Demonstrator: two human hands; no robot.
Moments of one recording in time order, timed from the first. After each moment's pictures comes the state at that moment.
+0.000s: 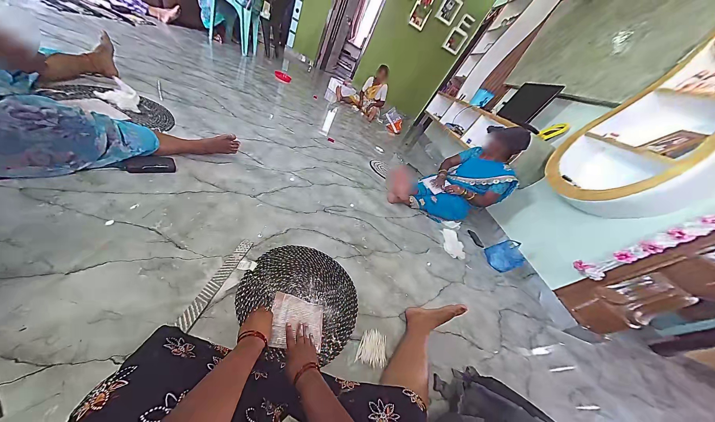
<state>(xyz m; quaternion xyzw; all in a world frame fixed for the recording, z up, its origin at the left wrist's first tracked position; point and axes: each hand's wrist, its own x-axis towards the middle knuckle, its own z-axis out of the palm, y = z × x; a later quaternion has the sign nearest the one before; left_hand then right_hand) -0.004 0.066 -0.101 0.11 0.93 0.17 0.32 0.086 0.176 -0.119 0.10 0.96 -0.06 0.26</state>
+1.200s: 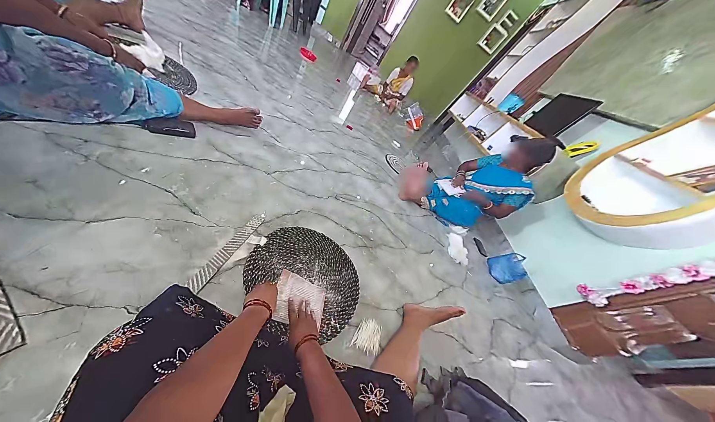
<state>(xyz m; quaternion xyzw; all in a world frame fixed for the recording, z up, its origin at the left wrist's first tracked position) -0.003 0.062 -0.086 0.09 0.91 0.18 0.35 0.077 0.176 -0.110 0.08 0.96 -0.02 0.28</state>
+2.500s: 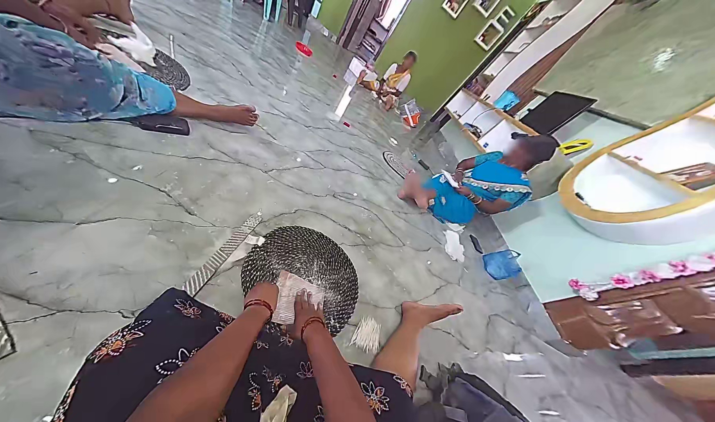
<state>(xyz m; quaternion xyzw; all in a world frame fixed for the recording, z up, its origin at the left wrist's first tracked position) -0.009 0.064 -0.083 0.08 0.91 0.21 0.34 0.049 0.189 -0.094 0.09 0.94 -0.01 0.32</state>
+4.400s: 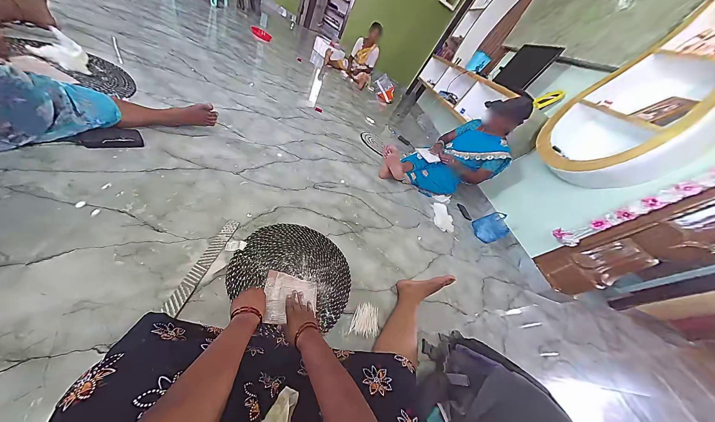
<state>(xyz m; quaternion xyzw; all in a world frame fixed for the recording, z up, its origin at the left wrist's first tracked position) -0.009 0.071 -0.088 0.08 0.93 0.13 0.34 0.062 0.193 -0.110 0.10 0.95 -0.07 0.28</state>
